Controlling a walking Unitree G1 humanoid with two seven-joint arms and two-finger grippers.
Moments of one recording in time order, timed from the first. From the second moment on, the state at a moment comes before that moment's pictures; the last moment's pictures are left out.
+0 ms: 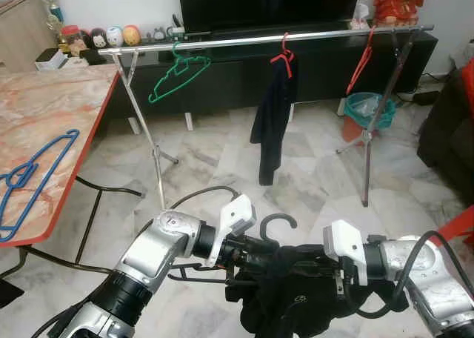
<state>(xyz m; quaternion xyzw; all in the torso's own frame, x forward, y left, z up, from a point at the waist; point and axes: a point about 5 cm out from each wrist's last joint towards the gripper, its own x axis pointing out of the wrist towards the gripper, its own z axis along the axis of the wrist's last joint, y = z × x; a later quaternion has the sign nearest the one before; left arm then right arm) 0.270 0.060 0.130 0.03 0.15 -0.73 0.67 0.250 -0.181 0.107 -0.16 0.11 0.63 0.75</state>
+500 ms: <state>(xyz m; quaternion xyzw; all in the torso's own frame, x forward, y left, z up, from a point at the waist) 0.274 0.069 0.133 0.04 0.15 -0.72 0.67 0.246 -0.175 0.101 -0.15 0.12 0.64 0.74</state>
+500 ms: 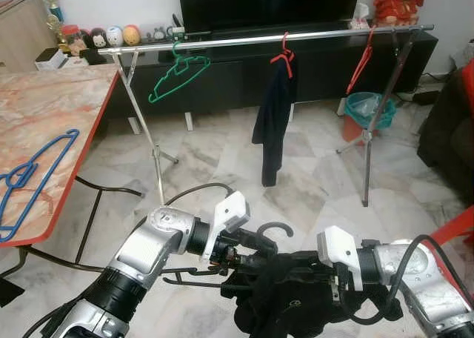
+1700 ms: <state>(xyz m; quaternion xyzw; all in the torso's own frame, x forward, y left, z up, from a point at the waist) 0.312 0.164 0.137 0.08 0.15 -0.54 0.82 0.251 -0.213 0.062 -0.23 0.22 0.51 0.80</state>
